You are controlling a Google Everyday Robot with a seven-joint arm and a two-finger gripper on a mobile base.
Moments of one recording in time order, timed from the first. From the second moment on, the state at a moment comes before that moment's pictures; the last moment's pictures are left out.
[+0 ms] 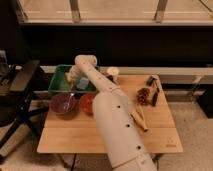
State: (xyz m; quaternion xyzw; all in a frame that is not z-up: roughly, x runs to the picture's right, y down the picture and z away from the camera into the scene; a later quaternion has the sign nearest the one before) arm -0.217 -0.095 1.013 -0.29 -0.15 0.58 0.75
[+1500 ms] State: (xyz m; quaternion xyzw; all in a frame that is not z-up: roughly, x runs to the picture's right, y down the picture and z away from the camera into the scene) arm -0.161 -0.178 0.940 -0.25 -0.23 0.61 0.71
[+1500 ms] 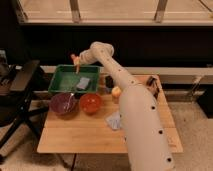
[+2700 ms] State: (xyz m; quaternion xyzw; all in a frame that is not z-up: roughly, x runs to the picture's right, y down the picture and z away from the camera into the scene) arm -0.232 -0.094 0.990 -0.35 -0.23 0.58 0.70
